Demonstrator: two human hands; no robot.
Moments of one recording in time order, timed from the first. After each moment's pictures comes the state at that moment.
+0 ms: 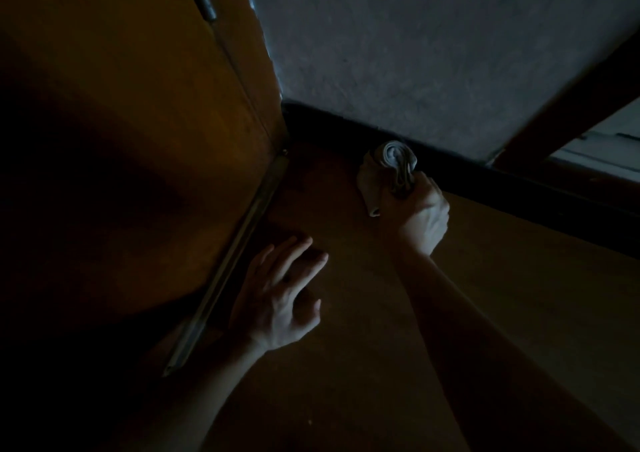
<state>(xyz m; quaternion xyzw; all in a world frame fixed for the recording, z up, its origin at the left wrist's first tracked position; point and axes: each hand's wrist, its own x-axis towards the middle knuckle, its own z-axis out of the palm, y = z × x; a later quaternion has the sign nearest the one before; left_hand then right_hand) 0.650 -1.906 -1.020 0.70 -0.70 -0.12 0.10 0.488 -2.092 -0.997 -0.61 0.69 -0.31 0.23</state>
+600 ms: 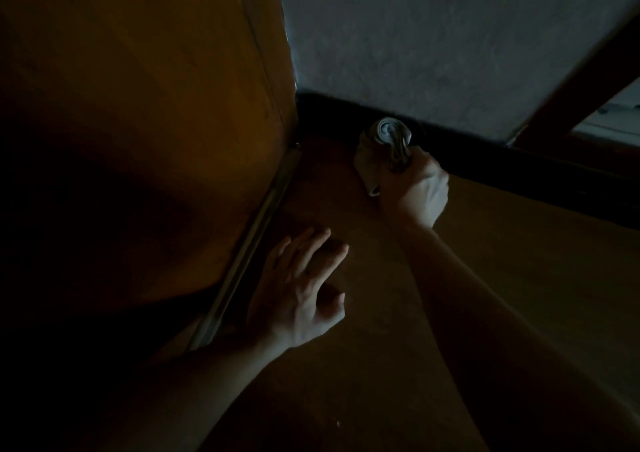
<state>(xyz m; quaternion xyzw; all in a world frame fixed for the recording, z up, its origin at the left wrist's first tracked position) 0.651 -1.907 -1.028 0.69 -0.71 -0.08 0.10 0.518 -2.097 -1.001 -0.62 0.66 -0.37 0.18</state>
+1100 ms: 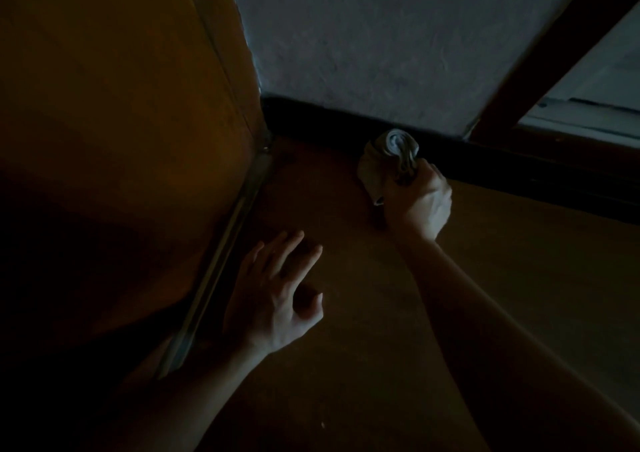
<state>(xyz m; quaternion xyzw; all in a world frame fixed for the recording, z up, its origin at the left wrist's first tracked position) 0.650 -1.909 -1.035 0.69 -0.71 -0.08 0.10 0.468 -2.091 -1.014 -0.61 0.70 -0.34 0.16</state>
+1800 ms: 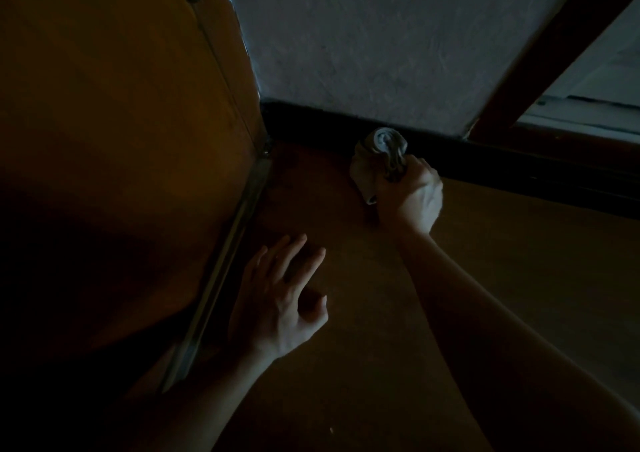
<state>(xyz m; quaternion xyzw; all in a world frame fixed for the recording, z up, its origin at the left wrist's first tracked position) 0.650 -1.907 -1.028 0.69 -0.71 -0.10 0.09 0.481 -2.091 -1.003 -0.62 0.68 -0.34 0.18</state>
